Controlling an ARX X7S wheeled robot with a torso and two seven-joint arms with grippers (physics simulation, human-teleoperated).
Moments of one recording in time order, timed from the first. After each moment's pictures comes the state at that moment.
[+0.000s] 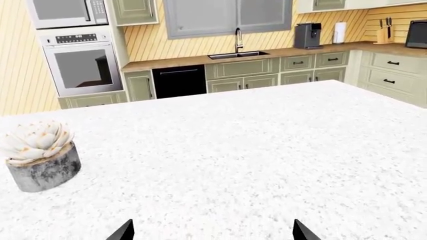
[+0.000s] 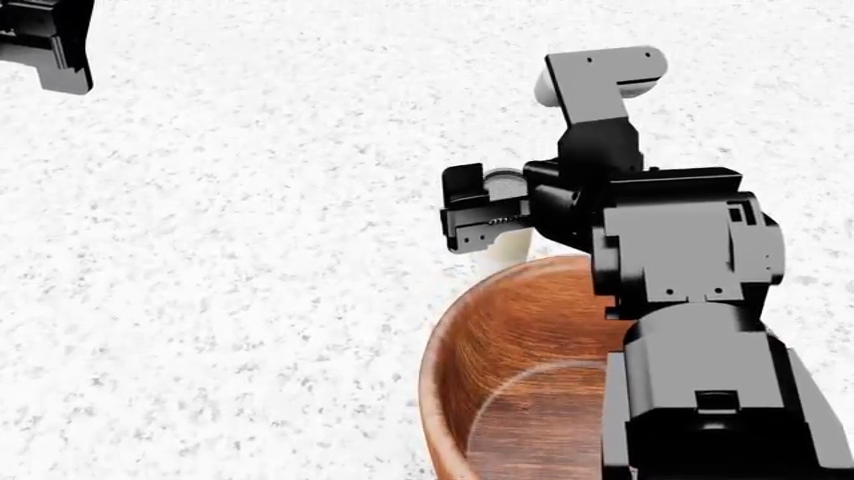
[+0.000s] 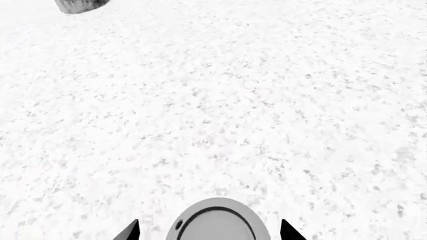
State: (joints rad) left arm -1.36 -0.53 0.36 -0.17 -0.82 -1.04 -0.15; right arm 1.48 0.09 -0.13 1.31 0.01 0.62 -0.56
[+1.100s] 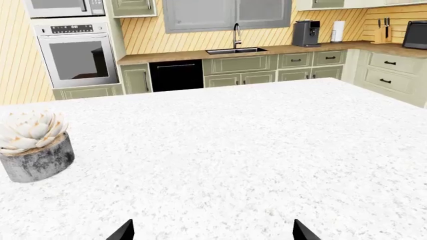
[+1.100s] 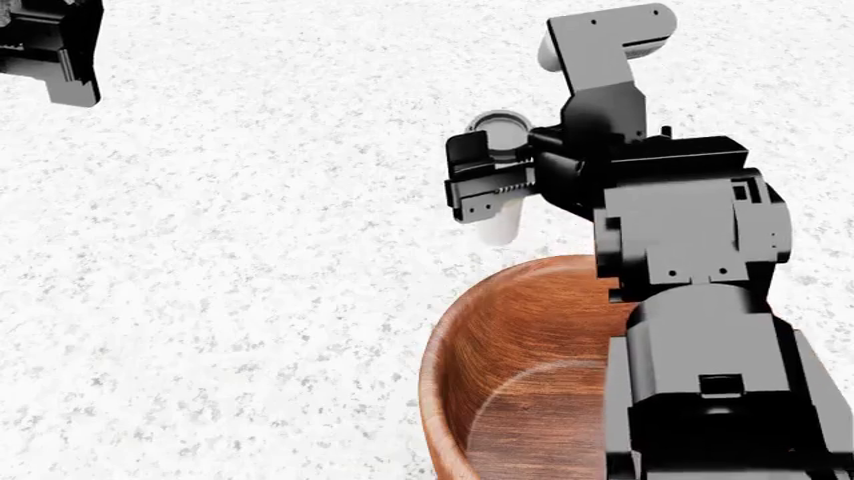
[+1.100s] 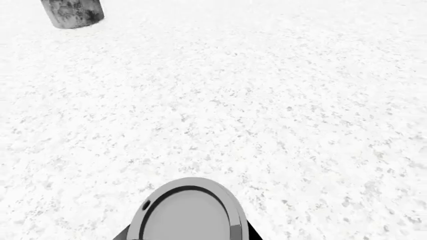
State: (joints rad) left arm -1.34 -0.52 0.36 -0.19 -0.84 -1.02 -0.15; right arm 1.51 0.09 -0.16 1.31 0.01 0.56 -0.53
